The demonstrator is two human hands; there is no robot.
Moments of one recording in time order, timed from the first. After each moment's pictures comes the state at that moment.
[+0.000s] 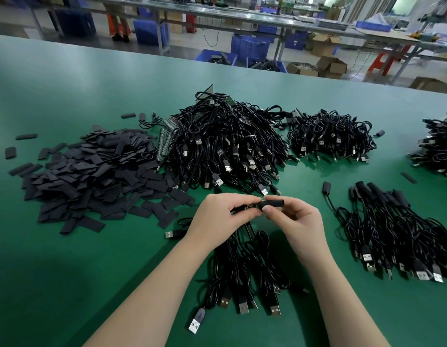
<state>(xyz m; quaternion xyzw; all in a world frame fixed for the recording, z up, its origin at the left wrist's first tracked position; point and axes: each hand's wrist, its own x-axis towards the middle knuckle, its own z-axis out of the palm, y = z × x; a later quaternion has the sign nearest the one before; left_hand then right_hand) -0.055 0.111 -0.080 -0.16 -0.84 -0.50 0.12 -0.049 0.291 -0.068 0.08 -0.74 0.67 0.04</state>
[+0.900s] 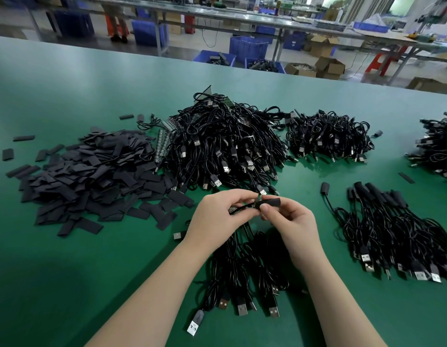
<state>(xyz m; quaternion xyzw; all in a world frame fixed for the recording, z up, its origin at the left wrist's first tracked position) -0.054 0.114 -0.080 -0.15 -0.84 -0.50 0.15 -0.051 0.286 -0.076 0.05 -0.70 0.71 0.02</state>
